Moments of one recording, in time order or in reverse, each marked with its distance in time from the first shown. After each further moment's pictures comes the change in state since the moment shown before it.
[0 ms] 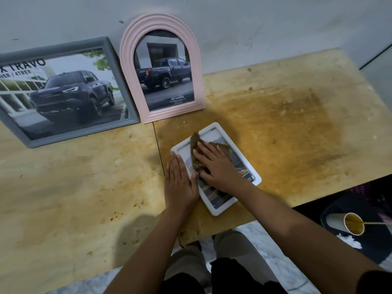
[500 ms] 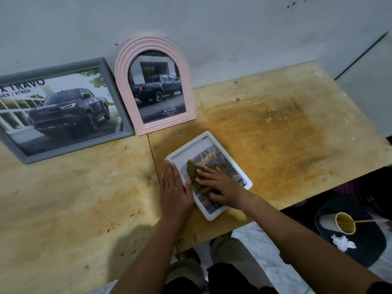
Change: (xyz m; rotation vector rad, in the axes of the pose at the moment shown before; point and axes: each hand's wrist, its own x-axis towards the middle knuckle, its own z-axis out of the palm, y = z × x) left_hand 0.000 -0.002 -0.001 -0.039 0.013 0.012; right_hand -0.046 0.016 -0.008 0.206 -0.166 -0.094
